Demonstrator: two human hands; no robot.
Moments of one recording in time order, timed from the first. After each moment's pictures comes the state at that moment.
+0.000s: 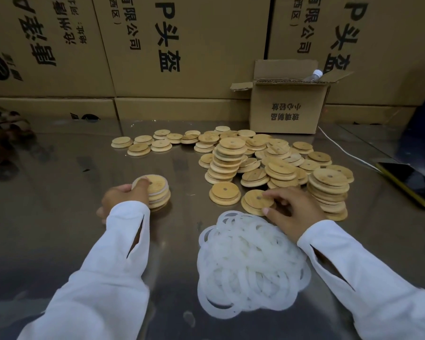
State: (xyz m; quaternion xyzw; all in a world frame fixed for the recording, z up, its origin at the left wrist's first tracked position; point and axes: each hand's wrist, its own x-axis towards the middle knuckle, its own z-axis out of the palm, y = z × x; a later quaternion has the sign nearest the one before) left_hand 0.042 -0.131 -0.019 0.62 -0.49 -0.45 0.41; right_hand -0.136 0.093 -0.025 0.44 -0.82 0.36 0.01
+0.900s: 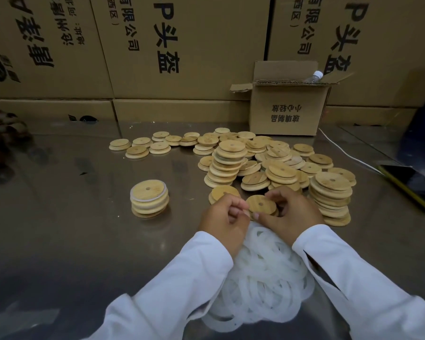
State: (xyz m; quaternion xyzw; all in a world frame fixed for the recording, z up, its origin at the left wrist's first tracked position) left_hand -0.014 -0.011 -0.026 0.22 -0.74 -0.55 0.31; right_hand -0.140 0.076 -0.031 0.36 -0.85 0.38 0.02
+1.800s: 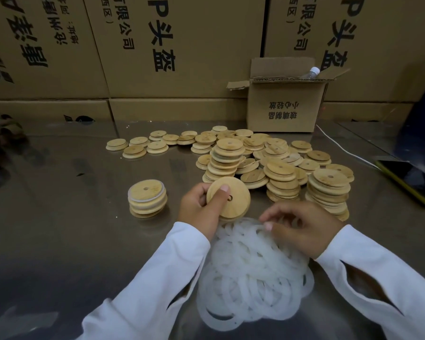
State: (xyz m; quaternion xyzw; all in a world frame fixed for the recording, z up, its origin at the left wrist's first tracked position) left_hand 0.000 -0.027 -0.007 0.27 -0.63 -0.63 0.36; right_hand -0.117 0.112 0.002 0.51 -0.77 0.36 -0.14
